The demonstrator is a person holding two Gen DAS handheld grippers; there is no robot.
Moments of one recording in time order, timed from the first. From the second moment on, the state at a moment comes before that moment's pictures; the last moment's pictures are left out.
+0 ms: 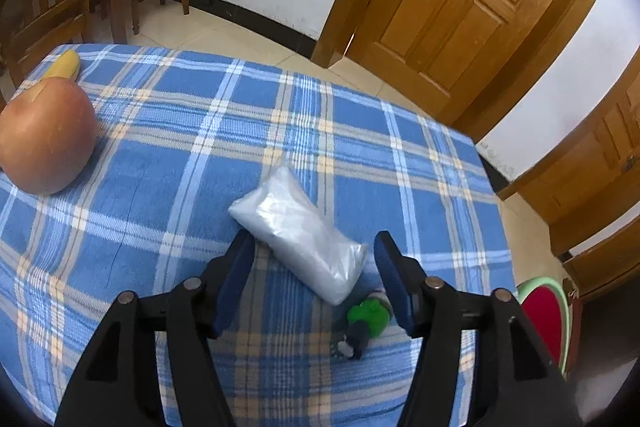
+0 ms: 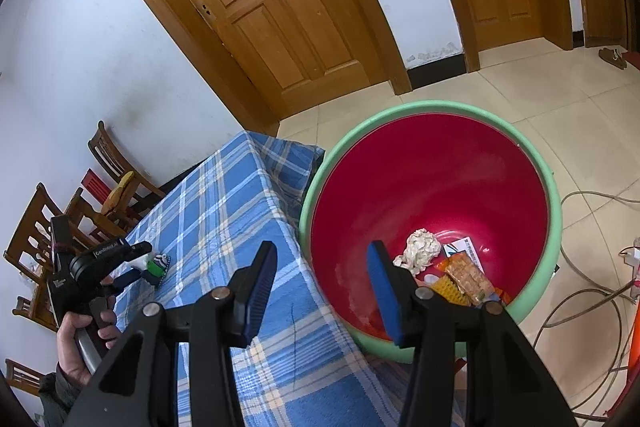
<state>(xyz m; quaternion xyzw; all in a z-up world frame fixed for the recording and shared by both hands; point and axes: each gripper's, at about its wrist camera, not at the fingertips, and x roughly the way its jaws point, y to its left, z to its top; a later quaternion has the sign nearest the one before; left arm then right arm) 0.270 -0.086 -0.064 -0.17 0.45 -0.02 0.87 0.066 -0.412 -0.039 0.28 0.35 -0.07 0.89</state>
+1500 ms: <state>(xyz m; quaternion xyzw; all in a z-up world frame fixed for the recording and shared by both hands) 0.205 -0.019 -0.044 -0.09 0.42 -0.06 0.90 0.121 -0.294 -0.025 0.20 0.39 0.02 0.90</state>
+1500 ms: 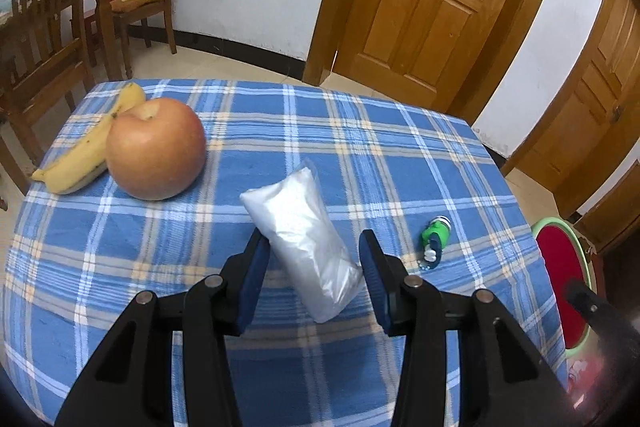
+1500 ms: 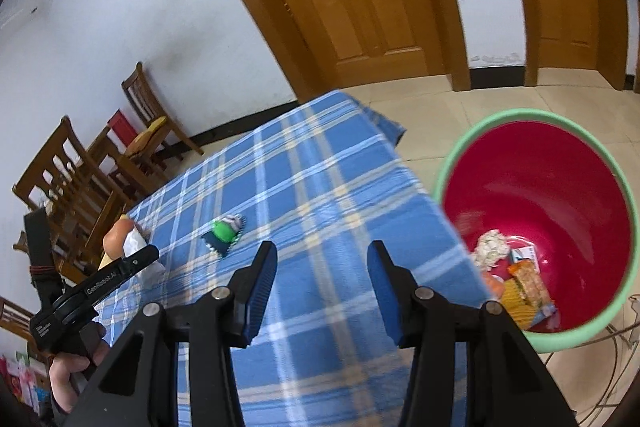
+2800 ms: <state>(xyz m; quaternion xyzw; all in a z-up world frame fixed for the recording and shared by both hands) 0.204 0.002 -0.058 -0.13 0.43 -0.07 0.89 0.206 -0.182 -0.053 0.09 0.43 0.06 0.90</state>
